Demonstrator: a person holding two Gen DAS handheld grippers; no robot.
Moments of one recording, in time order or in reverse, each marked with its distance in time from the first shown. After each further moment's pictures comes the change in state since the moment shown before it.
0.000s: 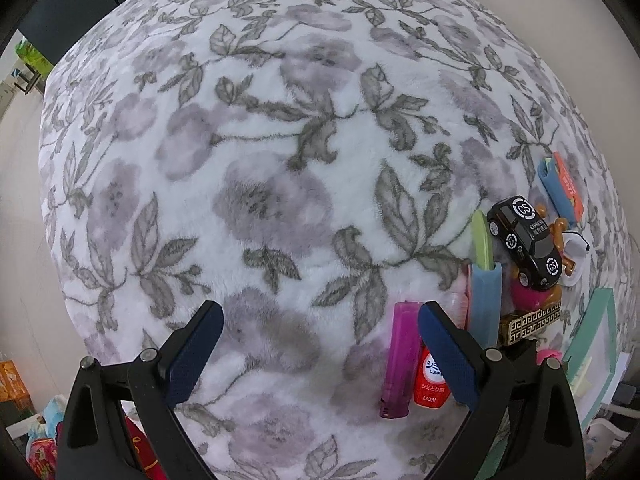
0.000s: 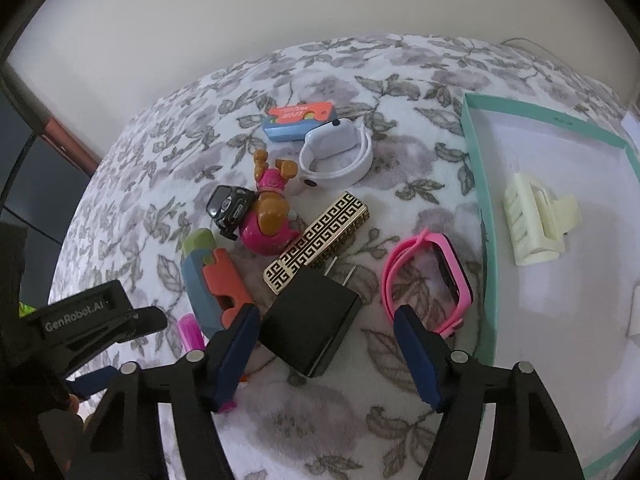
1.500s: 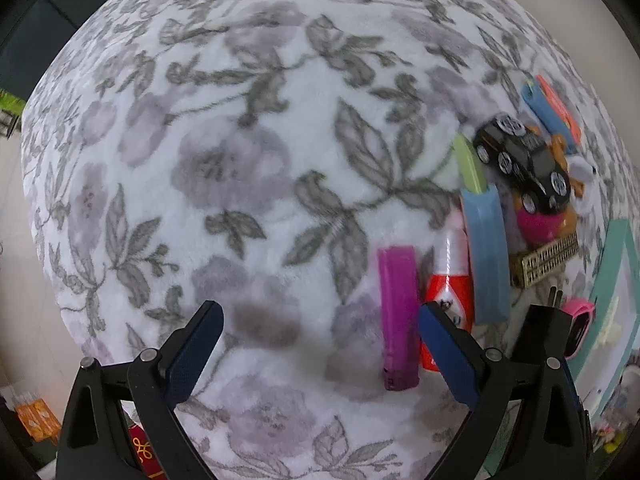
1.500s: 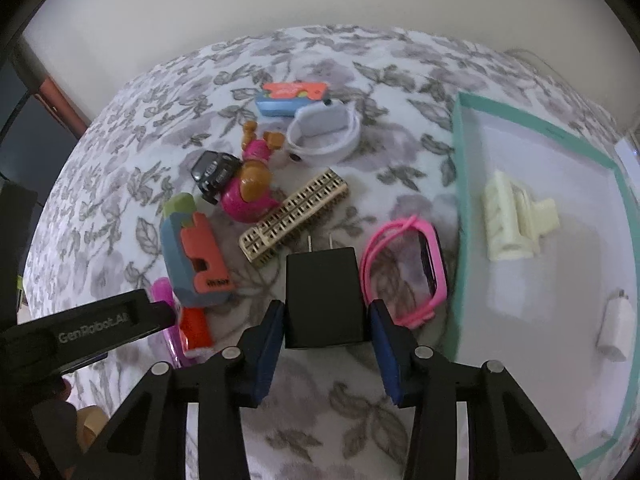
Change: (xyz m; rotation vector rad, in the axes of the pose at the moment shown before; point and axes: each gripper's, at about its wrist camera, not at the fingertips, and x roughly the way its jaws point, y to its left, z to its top) left arm 0.036 -0.032 -0.033 0.175 0.075 0.033; right arm -0.006 -0.007 -0.010 -0.079 0.084 -0.062
